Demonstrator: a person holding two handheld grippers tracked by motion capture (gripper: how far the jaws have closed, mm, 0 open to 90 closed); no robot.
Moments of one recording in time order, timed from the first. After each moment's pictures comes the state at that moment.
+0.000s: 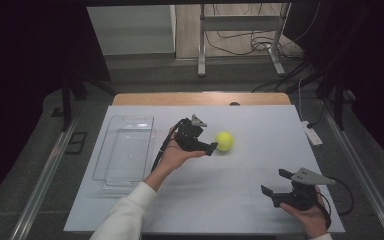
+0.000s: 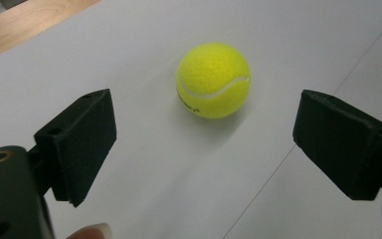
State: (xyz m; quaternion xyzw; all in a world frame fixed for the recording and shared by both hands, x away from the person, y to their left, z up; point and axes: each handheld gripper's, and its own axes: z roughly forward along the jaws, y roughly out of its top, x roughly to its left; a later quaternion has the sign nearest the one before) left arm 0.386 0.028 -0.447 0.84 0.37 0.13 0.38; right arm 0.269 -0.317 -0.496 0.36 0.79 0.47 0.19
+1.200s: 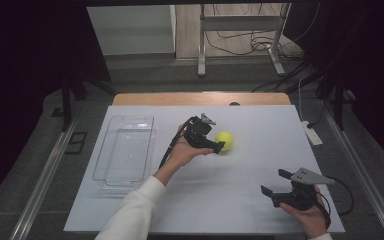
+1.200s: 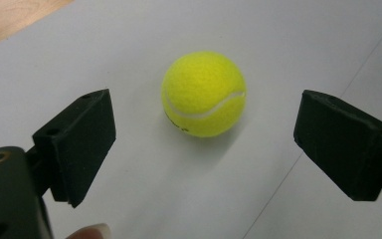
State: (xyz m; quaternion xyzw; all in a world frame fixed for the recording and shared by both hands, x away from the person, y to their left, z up) left arm 0.405 0.006 -0.455 0.85 0.37 0.11 0.37; right arm 0.270 -0.317 -0.498 0.36 0.79 0.47 0.18
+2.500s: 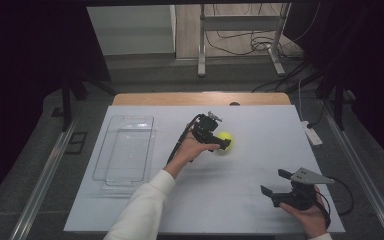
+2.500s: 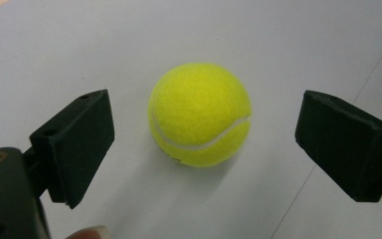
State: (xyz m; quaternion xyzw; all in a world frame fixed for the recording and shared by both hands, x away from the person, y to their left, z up) left arm 0.432 -0.015 -0.470 0.85 0.37 0.07 0.36; right arm 0.271 -0.318 -0.499 0.36 0.79 0.47 0.18
